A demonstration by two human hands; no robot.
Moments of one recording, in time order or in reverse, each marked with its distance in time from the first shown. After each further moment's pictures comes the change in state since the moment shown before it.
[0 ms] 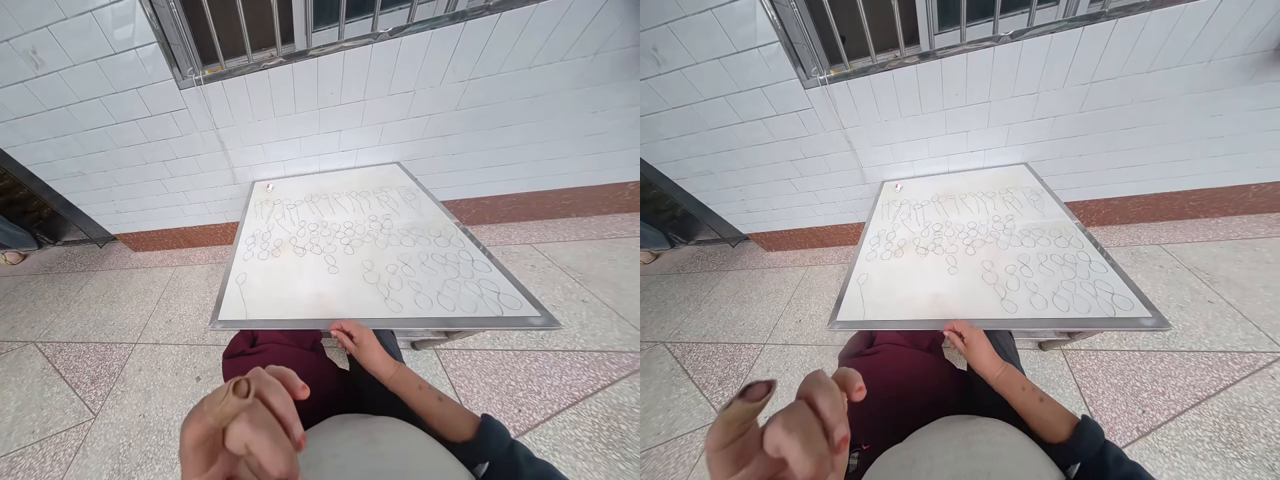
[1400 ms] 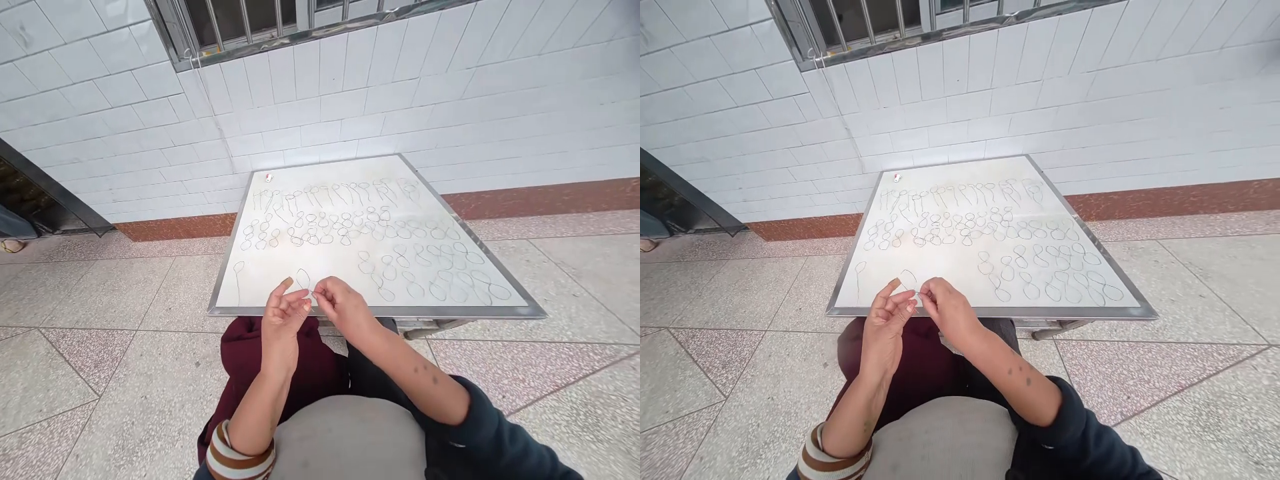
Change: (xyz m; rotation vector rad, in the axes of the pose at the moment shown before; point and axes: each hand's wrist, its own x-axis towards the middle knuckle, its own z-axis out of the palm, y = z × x) left_hand 0.067 -0.087 0.055 -0.256 -0.028 -0.336; right_hand 0.011 -0.107 -0.021 -0.260 0.191 -0.333
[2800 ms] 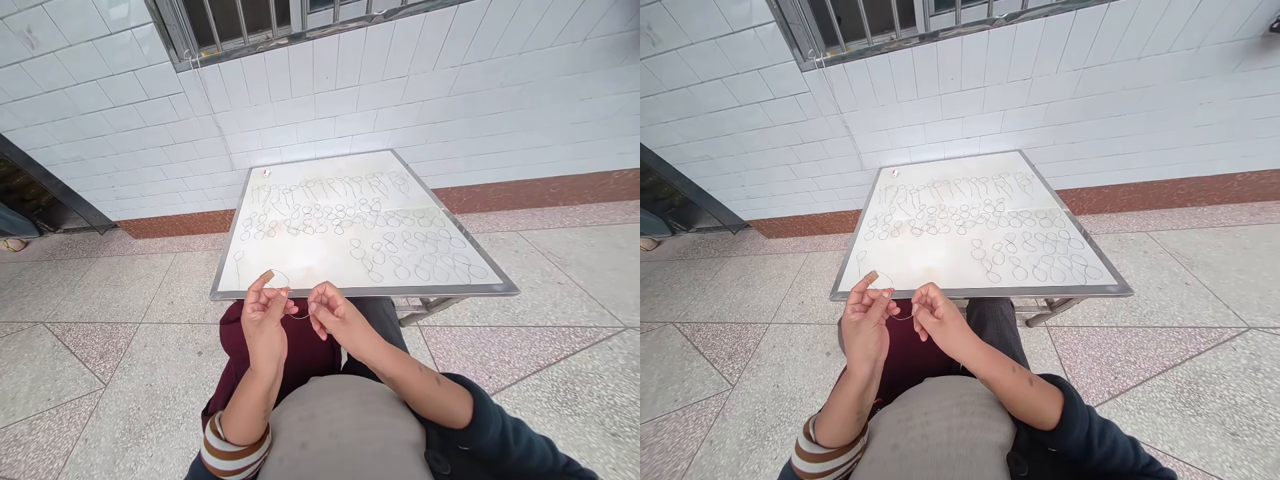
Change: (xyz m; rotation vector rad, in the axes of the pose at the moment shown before) left_hand -0.039 0.026 0.000 -0.058 0.190 0.157; right_hand -0.052 -0.043 -0.004 0.852 -0.218 0.341
